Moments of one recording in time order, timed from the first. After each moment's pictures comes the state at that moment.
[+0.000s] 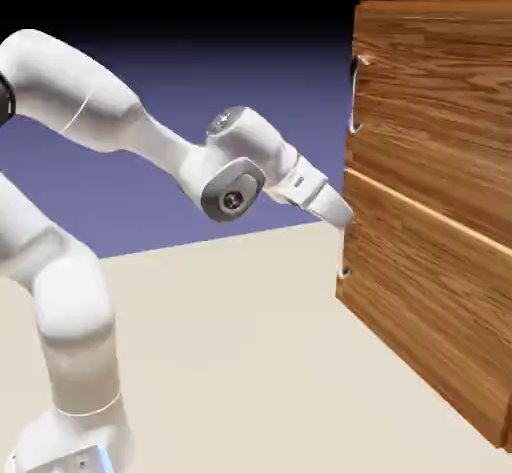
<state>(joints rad) -0.04 -0.59 0.06 -2.77 0.12 3.04 0.66</state>
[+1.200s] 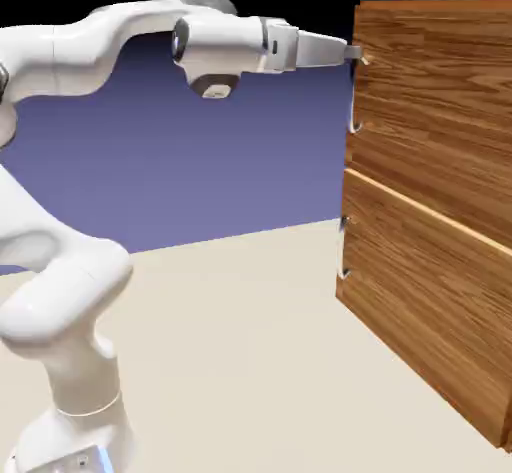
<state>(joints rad) -0.76 -0.79 0.84 -2.20 1.68 3.12 -0.36</state>
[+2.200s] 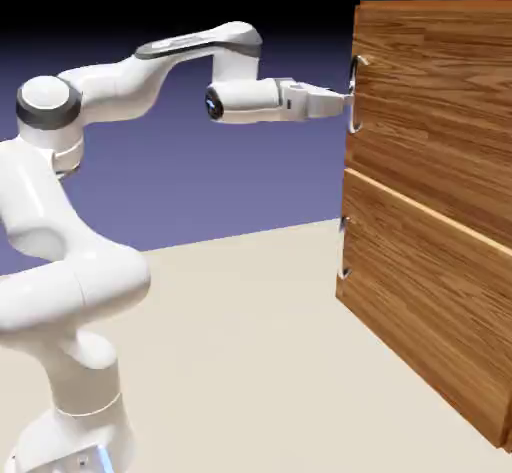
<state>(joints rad) -1.39 -0.91 1.45 -1.70 2.73 3.18 -1.05</state>
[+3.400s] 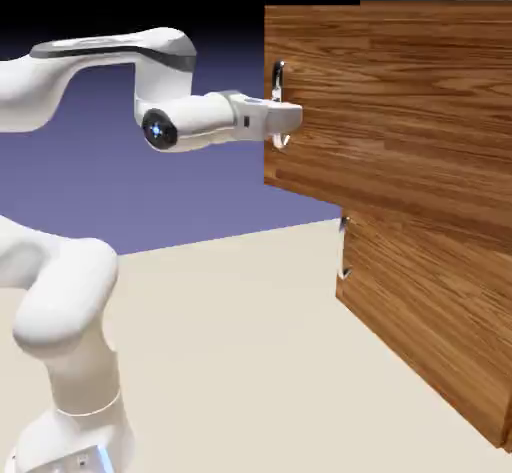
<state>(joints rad) -0.30 -1.07 0.57 -2.67 2.22 2.61 -0.97</state>
